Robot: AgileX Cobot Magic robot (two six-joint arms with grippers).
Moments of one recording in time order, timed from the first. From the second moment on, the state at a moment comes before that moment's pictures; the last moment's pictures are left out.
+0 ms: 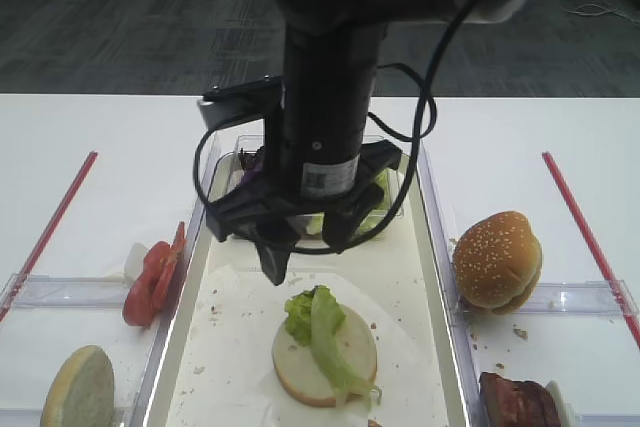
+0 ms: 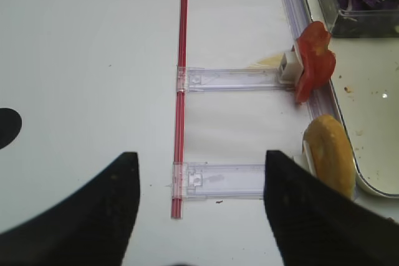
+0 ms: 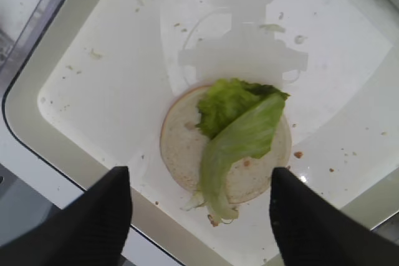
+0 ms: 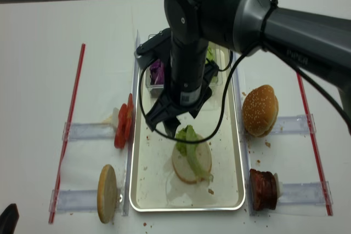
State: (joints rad) left arm -0.04 -0.02 -0.49 0.03 1.19 -0.05; right arm 0.76 1.94 -1.57 0.17 1.22 0.01
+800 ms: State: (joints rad) left arm -0.04 -0.02 -0.49 0.03 1.19 -0.05; right arm 0.29 1.94 -1.57 0.18 1.22 0.00
